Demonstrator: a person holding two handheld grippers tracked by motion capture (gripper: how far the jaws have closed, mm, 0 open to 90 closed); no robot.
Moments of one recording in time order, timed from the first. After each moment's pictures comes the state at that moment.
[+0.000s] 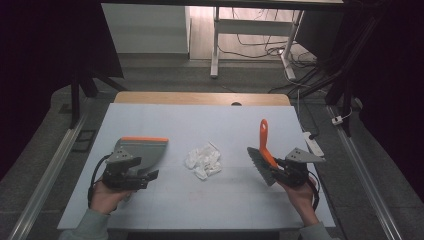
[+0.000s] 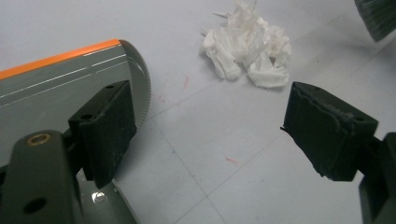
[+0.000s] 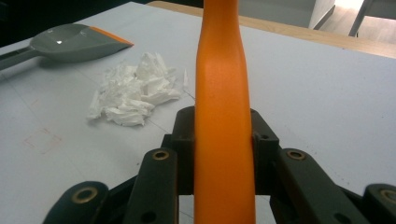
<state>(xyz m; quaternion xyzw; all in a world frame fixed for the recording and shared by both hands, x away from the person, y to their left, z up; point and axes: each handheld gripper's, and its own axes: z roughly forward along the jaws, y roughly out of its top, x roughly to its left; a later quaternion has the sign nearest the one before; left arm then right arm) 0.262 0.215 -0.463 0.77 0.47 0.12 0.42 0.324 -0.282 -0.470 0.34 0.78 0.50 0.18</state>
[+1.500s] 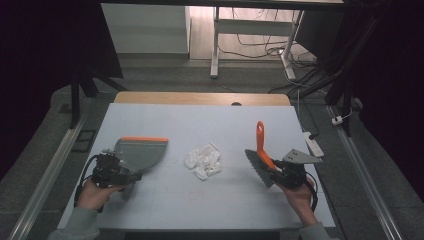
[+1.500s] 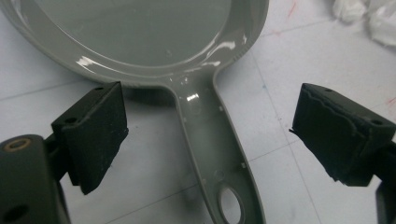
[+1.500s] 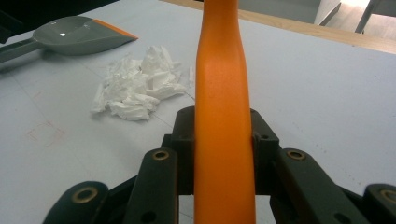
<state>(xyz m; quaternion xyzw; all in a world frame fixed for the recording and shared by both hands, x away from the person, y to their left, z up) 0.281 0.251 -0.497 0.75 0.60 0.06 0.28 0.322 -0.275 -0.474 0.33 0.79 0.49 0.18</state>
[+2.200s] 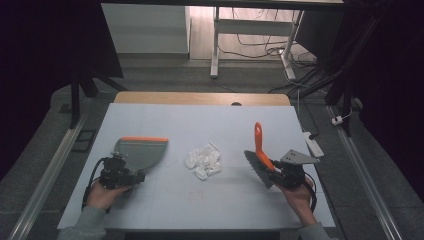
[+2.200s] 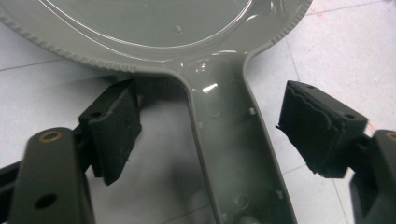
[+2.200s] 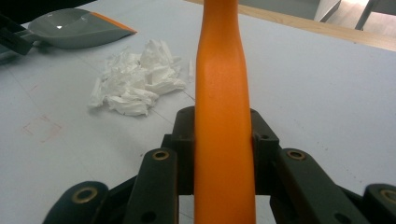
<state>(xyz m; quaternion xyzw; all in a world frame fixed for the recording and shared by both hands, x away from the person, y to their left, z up) 0.291 0.248 -0.523 0.74 0.62 0.05 0.26 0.322 -0.272 -0.476 0.33 0.79 0.48 0.18</state>
